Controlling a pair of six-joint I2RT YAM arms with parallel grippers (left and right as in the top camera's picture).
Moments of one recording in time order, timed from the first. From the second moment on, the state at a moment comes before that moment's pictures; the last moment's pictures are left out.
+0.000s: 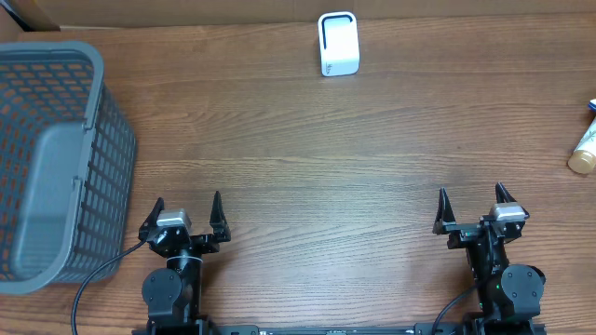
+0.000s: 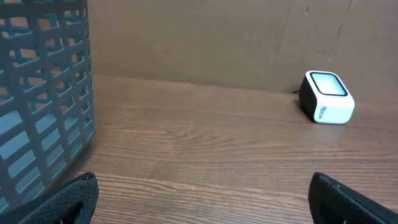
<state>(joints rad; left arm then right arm) 0.07 0.02 0.01 -0.08 0.00 -0.09 0.05 0.01 0.02 -0.04 -0.03 0.02</state>
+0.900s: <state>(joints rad) 0.01 0.02 0.01 -0.08 -0.01 0.00 0.05 0.01 0.02 -0.04 -0.03 0.02</state>
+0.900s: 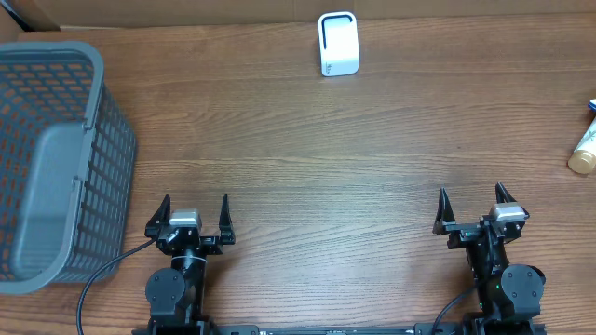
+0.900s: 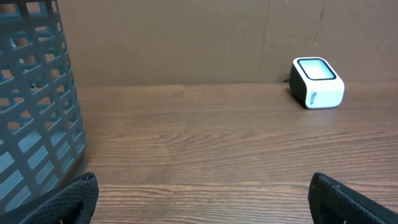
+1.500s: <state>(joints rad) 0.01 0.02 0.01 -0.08 -0.04 -0.04 0.05 0.01 0.02 -0.04 -0.03 0.02</state>
